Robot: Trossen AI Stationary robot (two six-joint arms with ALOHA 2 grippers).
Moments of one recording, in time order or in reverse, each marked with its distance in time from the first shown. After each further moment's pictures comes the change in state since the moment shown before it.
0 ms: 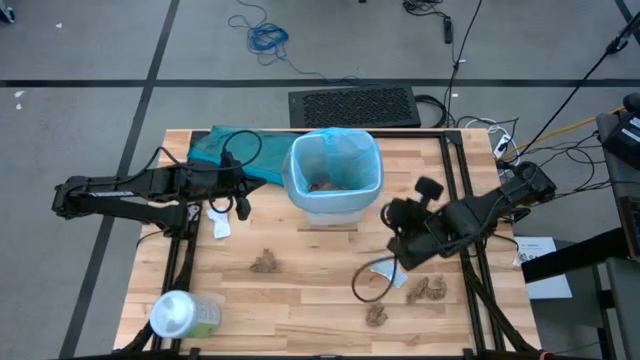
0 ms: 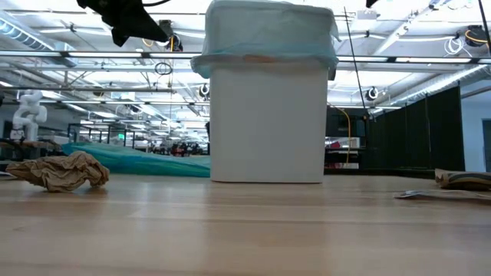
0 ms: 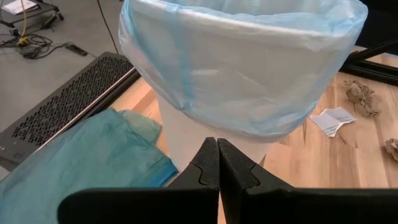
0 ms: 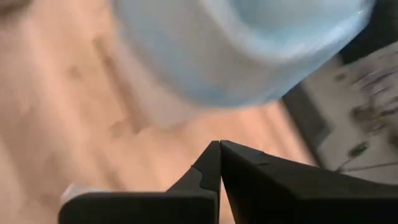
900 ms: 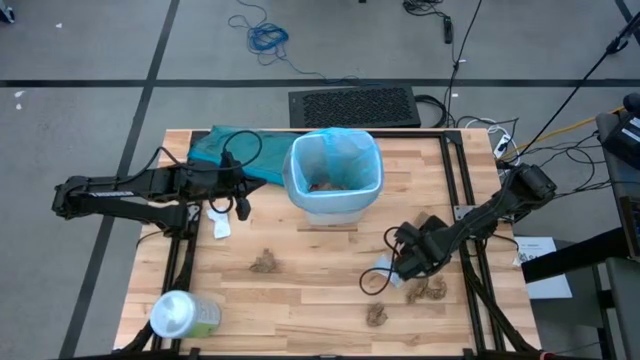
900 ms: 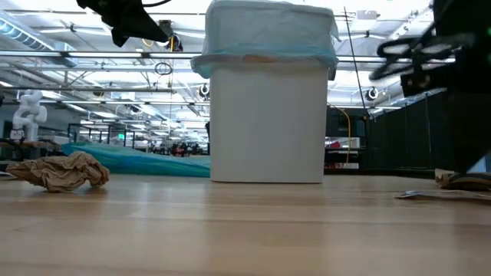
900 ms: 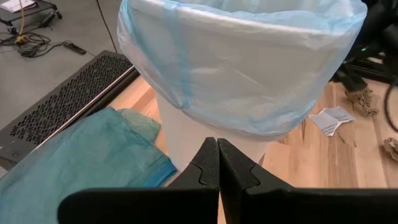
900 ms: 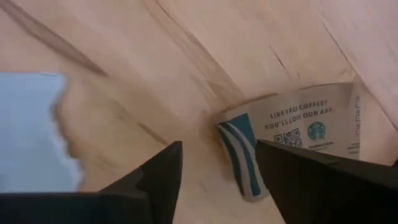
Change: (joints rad) left arm 0.000 0.000 0.000 -0.004 0.005 -0.004; right arm 0.029 0.000 -0.826 0.555 -0.396 0.447
